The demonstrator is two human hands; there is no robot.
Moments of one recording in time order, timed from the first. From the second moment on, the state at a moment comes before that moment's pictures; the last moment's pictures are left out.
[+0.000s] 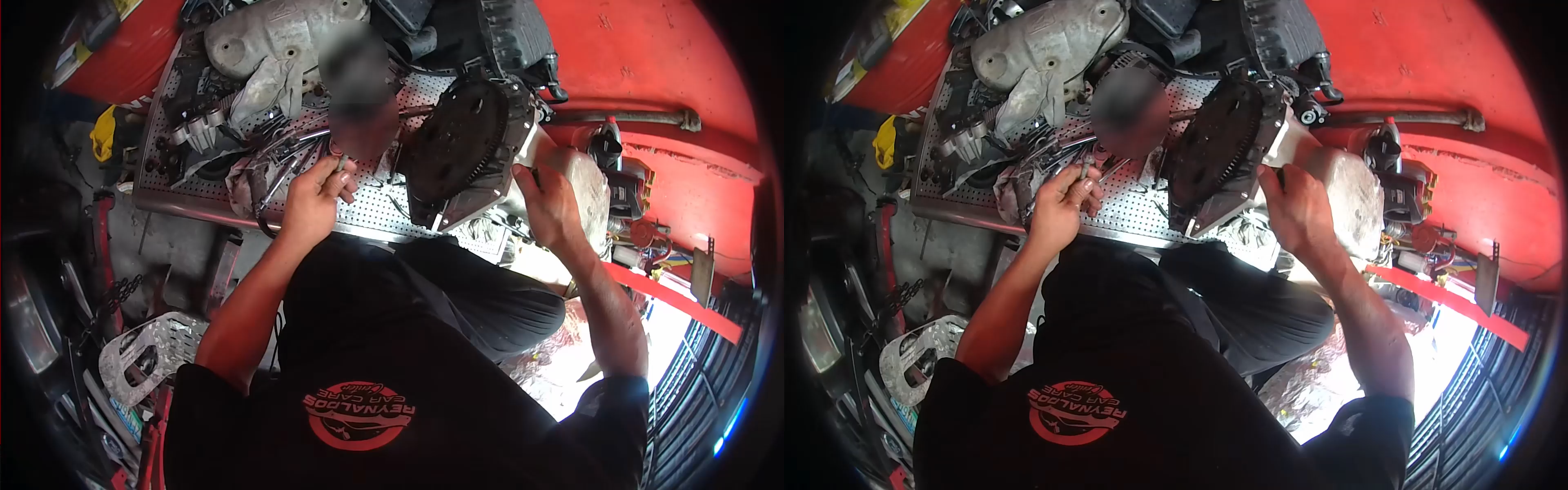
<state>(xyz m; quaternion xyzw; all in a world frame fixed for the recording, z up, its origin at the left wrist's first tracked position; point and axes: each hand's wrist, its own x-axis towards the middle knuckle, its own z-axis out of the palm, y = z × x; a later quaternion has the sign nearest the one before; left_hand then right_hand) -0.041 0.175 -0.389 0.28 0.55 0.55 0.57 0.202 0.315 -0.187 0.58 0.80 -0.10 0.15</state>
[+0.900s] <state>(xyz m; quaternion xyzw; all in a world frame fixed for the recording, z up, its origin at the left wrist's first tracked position) -0.085 0.162 -0.453 0.26 0.63 0.52 0.51 0.186 0.330 -0.173 0.71 0.61 -0.32 0.16</state>
